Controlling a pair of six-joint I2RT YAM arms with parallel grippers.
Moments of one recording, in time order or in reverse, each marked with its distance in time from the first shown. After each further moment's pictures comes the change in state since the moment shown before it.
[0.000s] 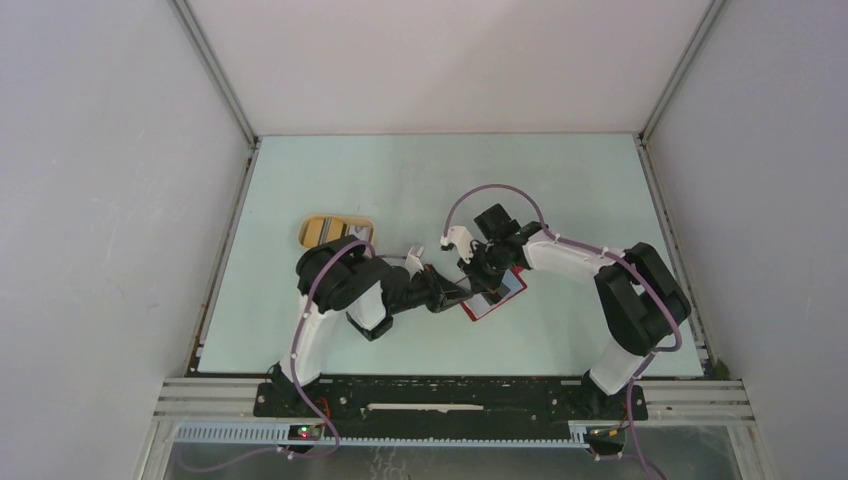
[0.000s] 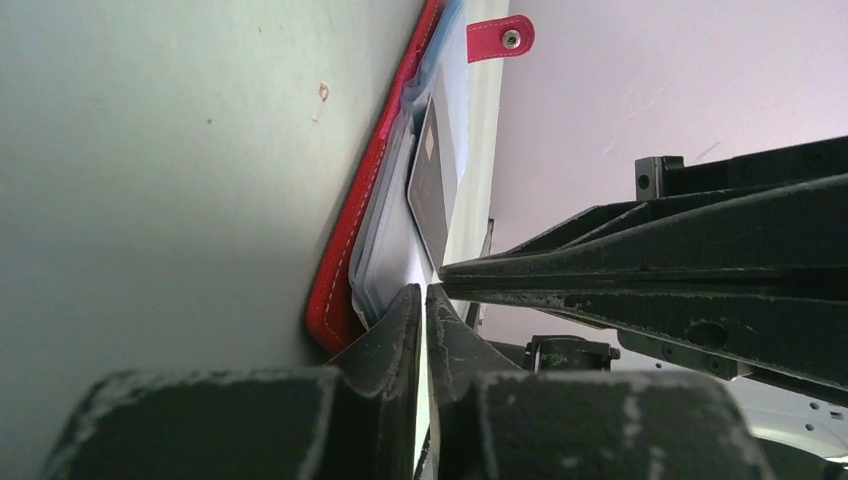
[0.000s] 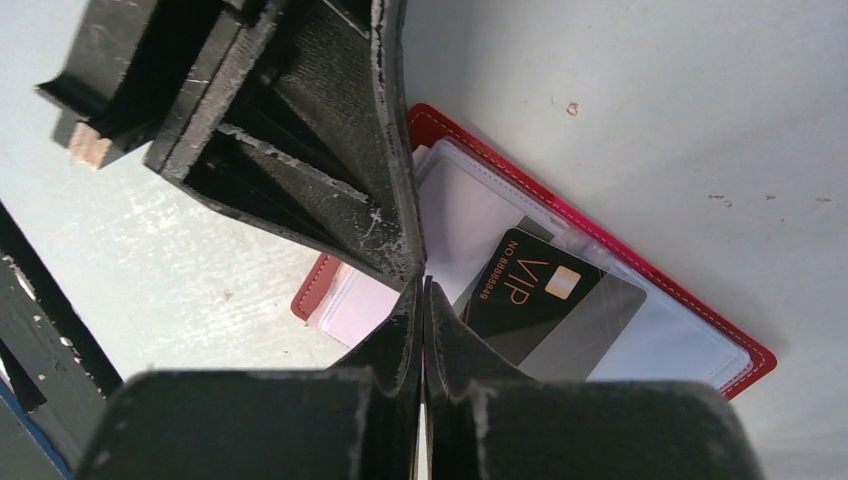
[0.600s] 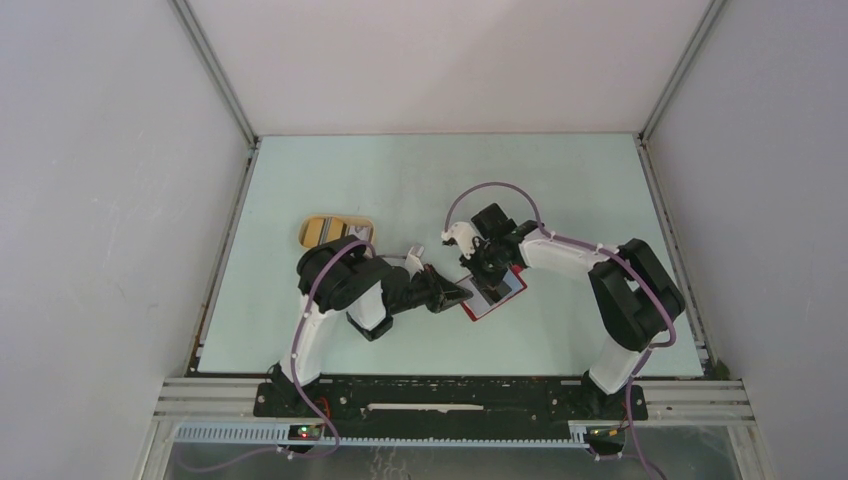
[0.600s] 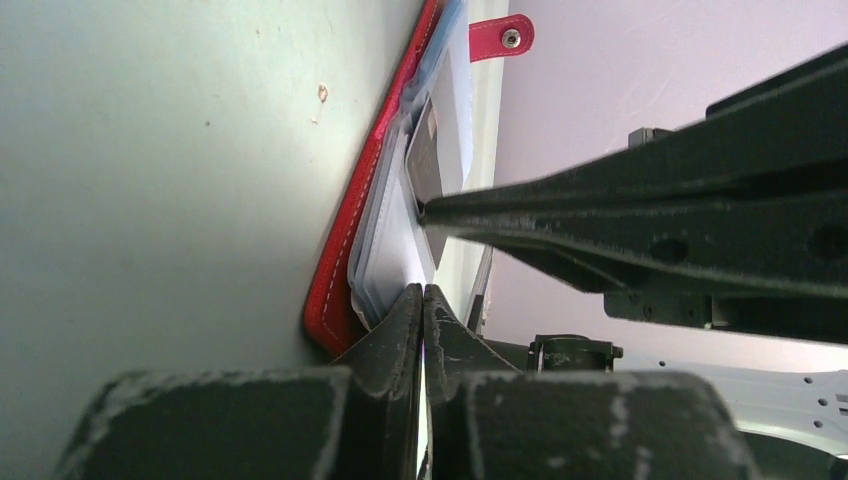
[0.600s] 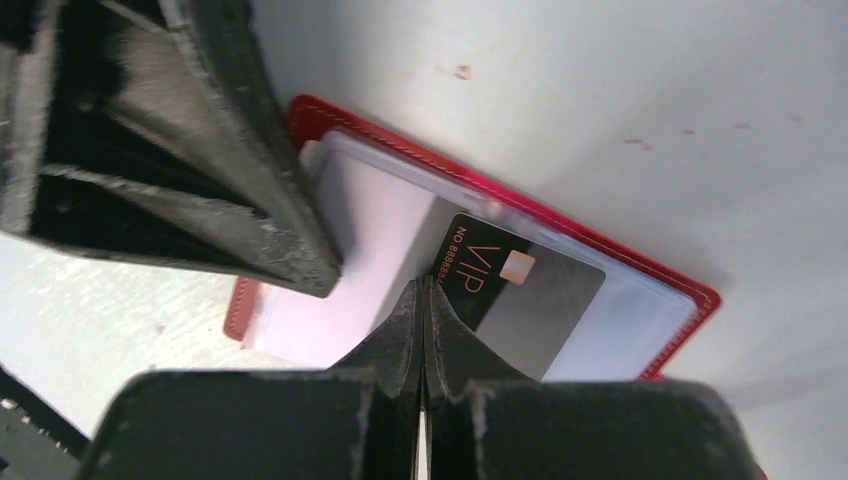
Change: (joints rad) left arm 0.000 0.005 0.000 0.006 -0.001 0.010; right arm -0.001 0.040 0.026 -0.011 0.153 0.080
